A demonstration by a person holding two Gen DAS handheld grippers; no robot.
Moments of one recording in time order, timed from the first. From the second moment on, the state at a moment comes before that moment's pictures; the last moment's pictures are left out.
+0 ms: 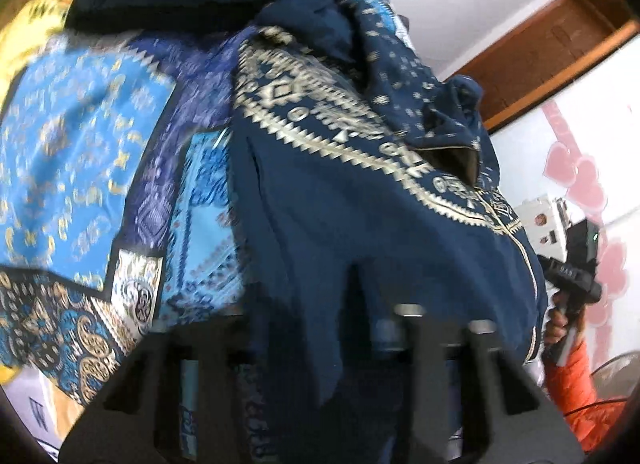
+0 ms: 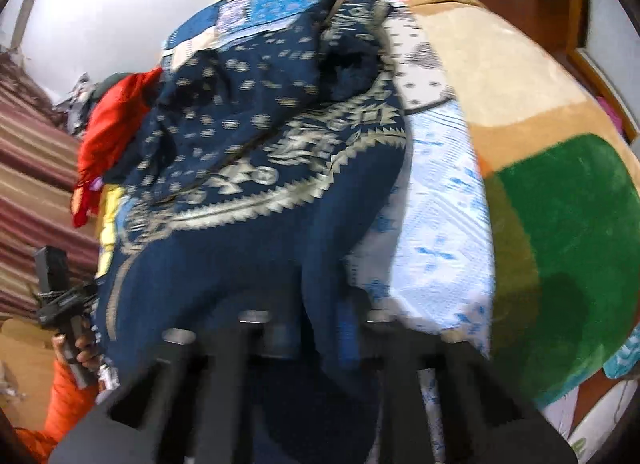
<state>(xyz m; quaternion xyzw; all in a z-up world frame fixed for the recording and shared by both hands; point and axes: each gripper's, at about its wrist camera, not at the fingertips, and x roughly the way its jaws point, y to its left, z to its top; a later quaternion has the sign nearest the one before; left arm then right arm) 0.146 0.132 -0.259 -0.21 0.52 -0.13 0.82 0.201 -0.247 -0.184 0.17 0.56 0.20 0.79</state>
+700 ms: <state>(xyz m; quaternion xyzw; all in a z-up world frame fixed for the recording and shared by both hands) 0.286 0.112 -0.136 -0.11 0.39 -0.09 0.91 0.323 -0.222 -0.095 0.11 0.44 0.19 0.87</state>
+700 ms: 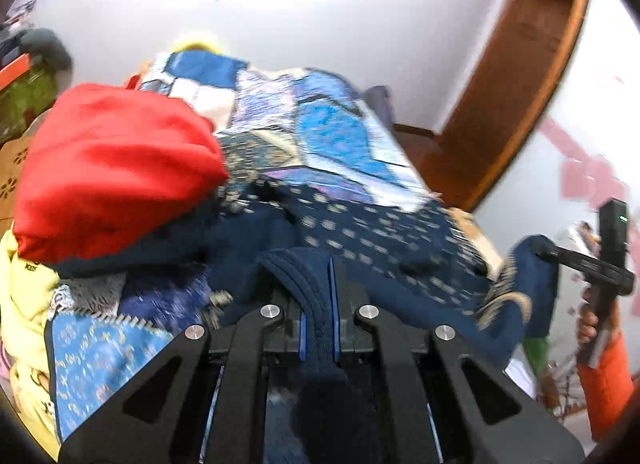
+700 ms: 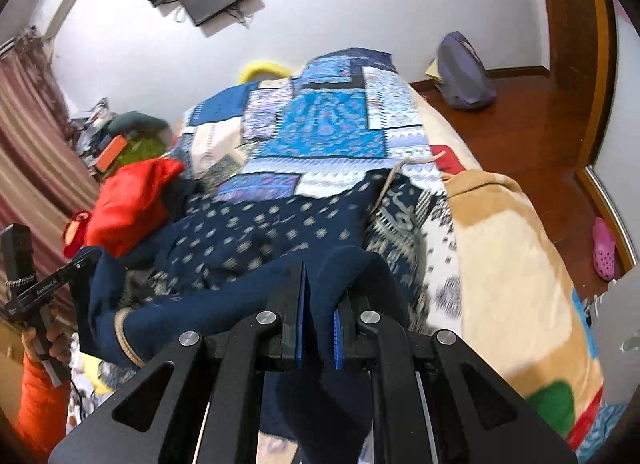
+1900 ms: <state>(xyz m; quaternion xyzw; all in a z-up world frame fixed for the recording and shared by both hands) 0.245 0.134 -0.260 -0.21 0.53 -0.09 0.82 0.304 -0.234 -0.176 0.10 0.57 0.18 0.80</state>
